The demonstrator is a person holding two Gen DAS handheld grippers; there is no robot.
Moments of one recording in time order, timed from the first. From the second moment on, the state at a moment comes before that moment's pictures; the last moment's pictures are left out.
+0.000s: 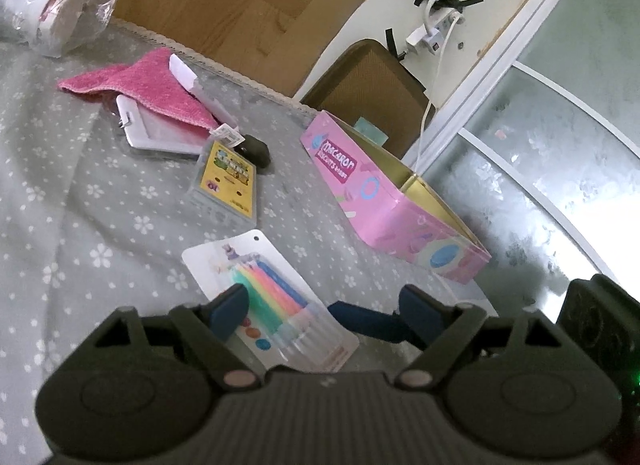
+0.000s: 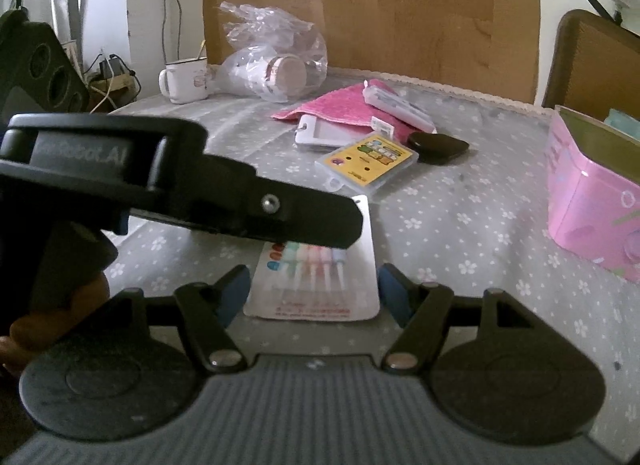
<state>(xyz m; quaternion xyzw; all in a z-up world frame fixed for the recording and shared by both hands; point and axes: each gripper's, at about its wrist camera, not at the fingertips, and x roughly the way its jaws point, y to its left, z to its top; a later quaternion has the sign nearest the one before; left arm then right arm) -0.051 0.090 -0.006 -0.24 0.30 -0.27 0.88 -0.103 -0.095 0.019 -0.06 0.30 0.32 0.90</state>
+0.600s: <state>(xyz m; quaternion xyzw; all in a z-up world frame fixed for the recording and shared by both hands) -0.052 0.087 -0.007 -0.23 0.30 -0.29 0.88 -0.115 -0.126 0.026 0.00 0.34 0.24 0.91</state>
